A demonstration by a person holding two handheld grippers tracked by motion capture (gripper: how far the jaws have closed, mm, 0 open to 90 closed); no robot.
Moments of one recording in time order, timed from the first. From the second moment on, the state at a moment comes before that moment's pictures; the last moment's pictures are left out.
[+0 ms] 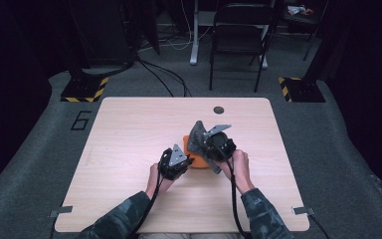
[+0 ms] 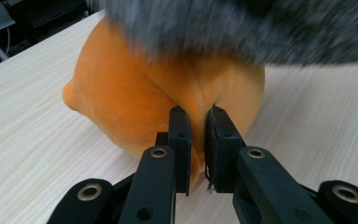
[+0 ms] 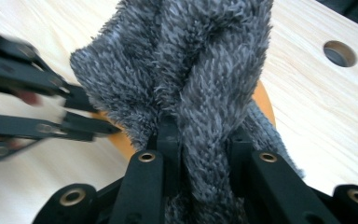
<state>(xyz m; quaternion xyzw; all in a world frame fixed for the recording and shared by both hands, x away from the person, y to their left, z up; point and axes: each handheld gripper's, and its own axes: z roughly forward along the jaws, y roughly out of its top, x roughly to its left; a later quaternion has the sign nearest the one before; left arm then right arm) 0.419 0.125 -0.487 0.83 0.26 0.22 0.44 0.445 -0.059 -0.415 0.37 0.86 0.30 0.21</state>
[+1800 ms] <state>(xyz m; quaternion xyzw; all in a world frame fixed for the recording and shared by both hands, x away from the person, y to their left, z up) 0.432 0.140 -0.495 0.82 0.29 0.20 0.45 0.465 -0.089 -0.440 0.42 0.85 0.28 0.17</state>
